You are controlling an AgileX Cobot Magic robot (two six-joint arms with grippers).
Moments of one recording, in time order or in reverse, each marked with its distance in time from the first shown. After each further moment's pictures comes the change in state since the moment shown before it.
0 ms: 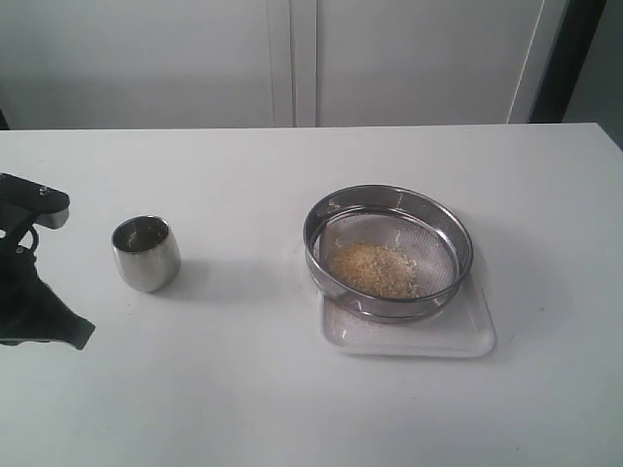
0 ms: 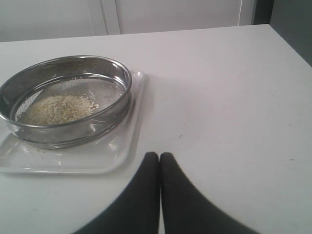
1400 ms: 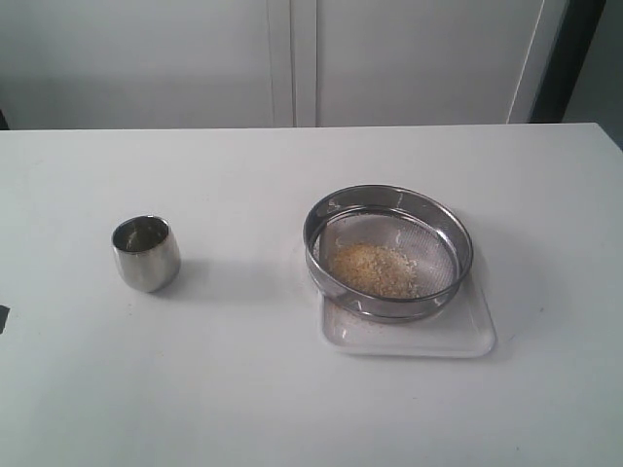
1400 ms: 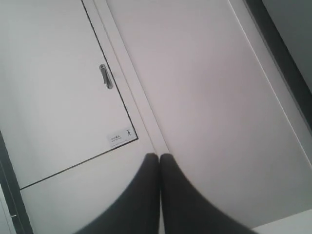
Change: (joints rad) left arm 0.243 -0.218 0.141 0.004 -0.066 -0.066; right arm 0.000 0.000 0.002 0.021 -0.744 0.334
